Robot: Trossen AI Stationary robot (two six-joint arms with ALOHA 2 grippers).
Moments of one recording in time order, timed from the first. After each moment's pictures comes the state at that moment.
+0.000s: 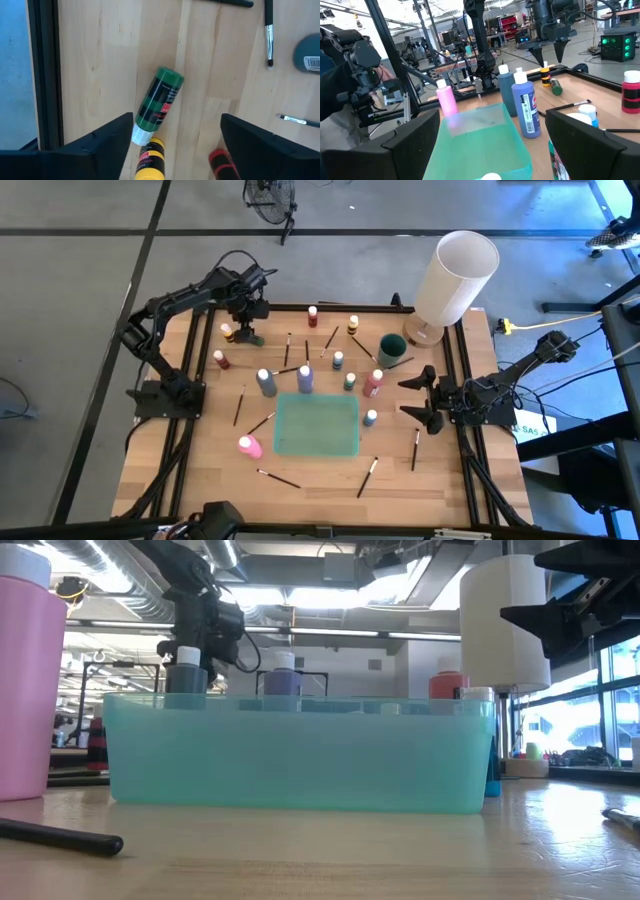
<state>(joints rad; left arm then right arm) 0.87 1.61 1.26 -1.12 0.07 0.74 0.57 0.41 0.07 0.38 0.62 0.25</state>
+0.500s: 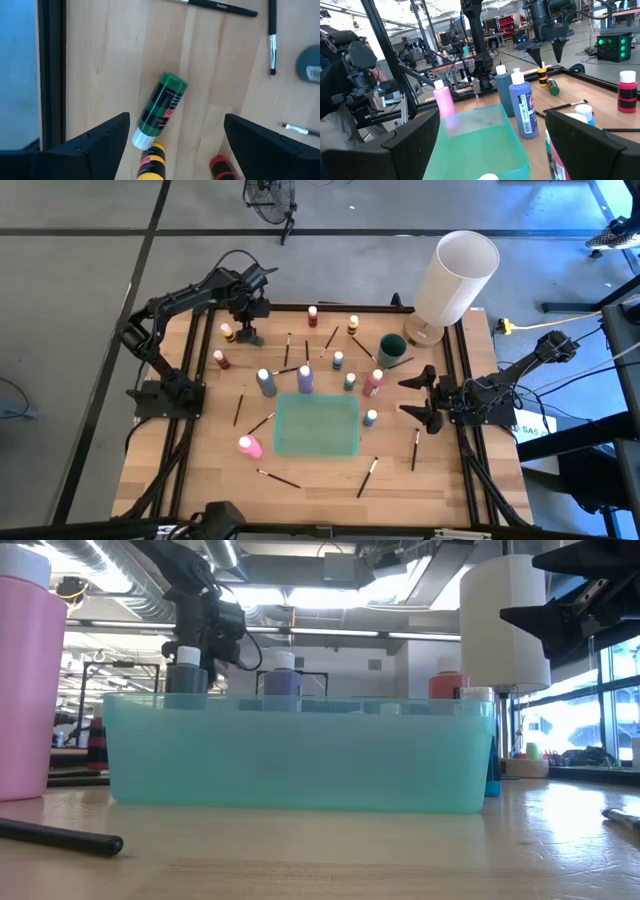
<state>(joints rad) 0.87 1.61 1.26 -1.10 0.08 0.72 0.57 0.41 0.07 0.38 0.64 0.25</state>
